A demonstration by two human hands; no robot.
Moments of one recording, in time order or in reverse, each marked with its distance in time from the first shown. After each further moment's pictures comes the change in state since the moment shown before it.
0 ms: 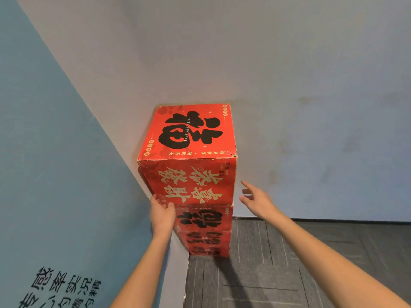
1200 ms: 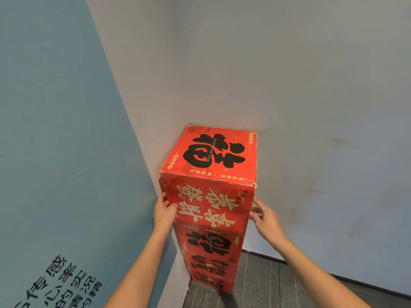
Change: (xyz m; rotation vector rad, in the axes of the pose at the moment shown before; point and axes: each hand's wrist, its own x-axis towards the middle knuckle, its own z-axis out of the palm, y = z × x) left_hand 0.048 0.018 -0.011 -0.318 -0.028 -0.017; right_hand 0.038 -0.013 -0.003 0.104 0.096 -0.245
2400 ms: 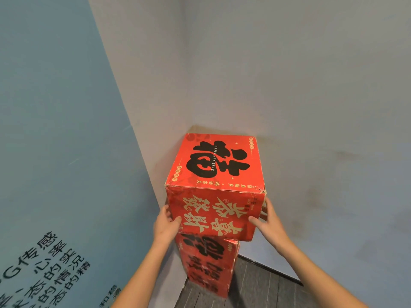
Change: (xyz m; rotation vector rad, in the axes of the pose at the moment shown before) left_hand -0.066 -0.009 0.023 0.174 0.072 0.011; right_hand 0.012 0.014 -0.049 0.224 -0.146 0.015
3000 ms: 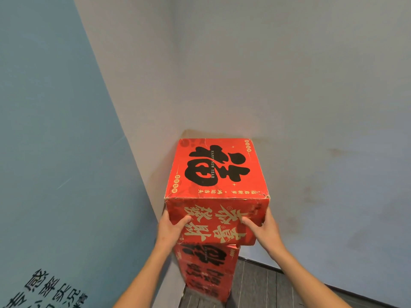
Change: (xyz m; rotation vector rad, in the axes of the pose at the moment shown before) left_hand 0.031 0.002 -0.003 -0.046 -0.170 0.140; right_hand 0.000 0.001 0.039 0.080 0.191 0.007
